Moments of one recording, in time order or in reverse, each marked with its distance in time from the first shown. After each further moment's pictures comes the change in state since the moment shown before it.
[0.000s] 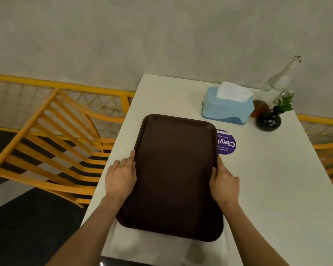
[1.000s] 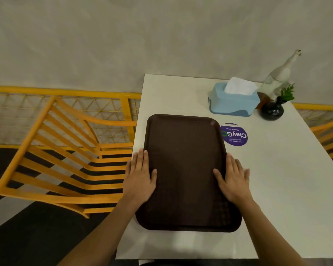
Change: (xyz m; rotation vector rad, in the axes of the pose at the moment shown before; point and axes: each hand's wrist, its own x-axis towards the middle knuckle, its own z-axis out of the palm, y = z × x) left_hand 0.013 -0.060 0.009 -0.088 -0.163 0.172; right_hand -0.039 -0.035 0.019 -0.096 -0.145 0.031
